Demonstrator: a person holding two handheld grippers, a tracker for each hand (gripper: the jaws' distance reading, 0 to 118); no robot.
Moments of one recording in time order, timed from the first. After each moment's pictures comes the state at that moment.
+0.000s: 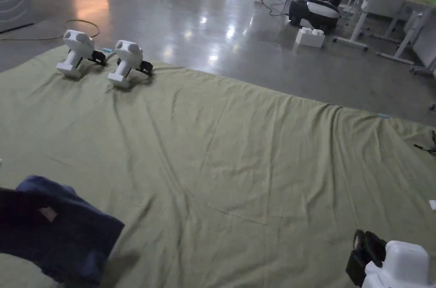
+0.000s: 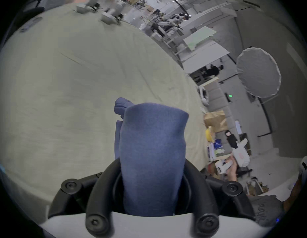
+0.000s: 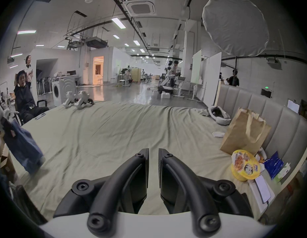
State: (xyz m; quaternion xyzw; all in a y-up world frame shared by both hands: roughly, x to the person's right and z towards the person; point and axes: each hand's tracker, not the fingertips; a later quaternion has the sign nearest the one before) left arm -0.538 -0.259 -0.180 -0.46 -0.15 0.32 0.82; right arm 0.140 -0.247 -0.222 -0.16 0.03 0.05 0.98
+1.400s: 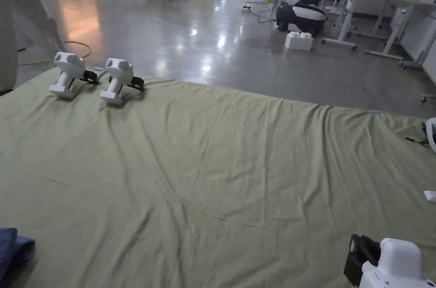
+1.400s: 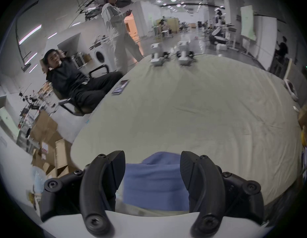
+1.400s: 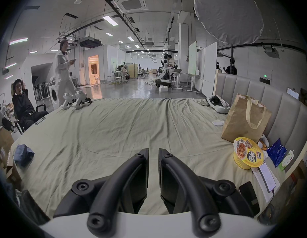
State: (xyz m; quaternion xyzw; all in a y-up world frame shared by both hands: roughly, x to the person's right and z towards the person) left arm -0.506 -0.204 -0.162 -0.42 0.21 0.00 0.88; right arm 0.147 -0.261 -0.217 -0.20 0.02 0.02 0.98
